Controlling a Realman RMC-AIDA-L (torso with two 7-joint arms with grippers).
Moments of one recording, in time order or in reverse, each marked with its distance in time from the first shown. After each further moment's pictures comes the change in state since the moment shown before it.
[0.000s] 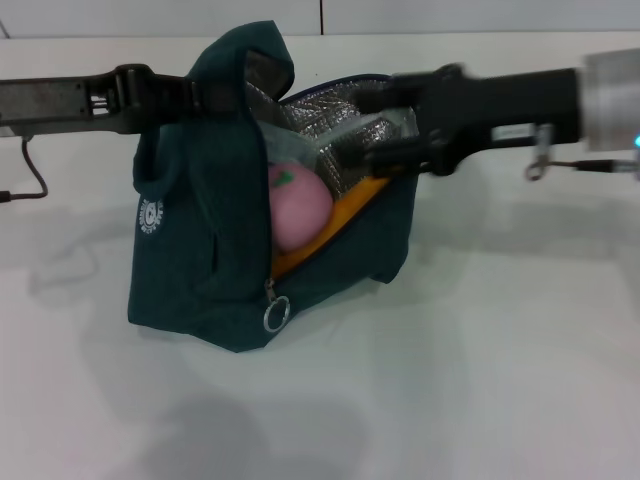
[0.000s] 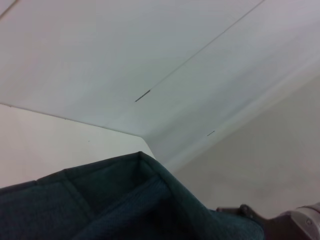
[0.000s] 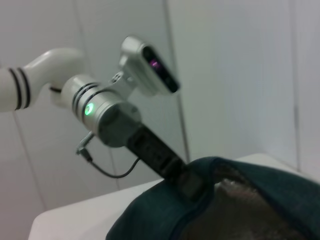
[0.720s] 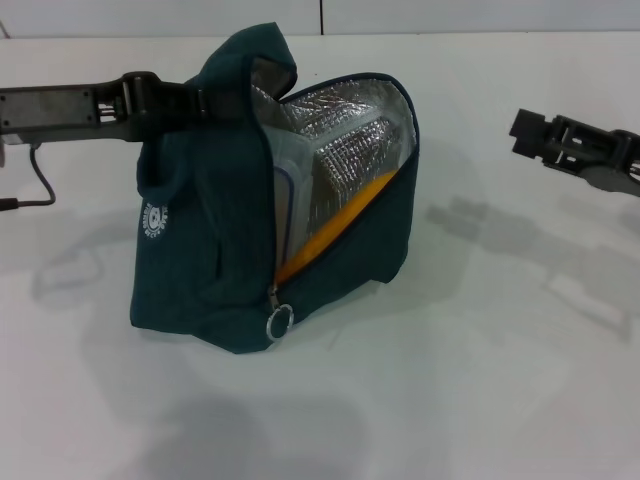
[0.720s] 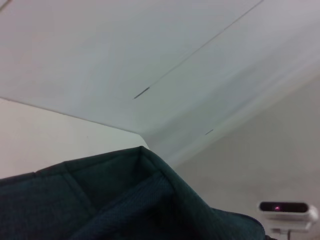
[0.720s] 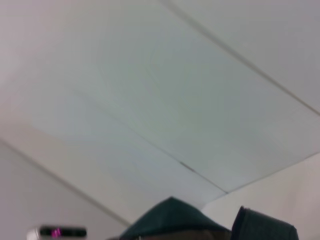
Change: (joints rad) left arm 0.002 -0.006 0.004 -0.017 0.000 0.000 0.004; right arm -0.166 -0.007 0.349 0.472 0.201 -0.188 0.235
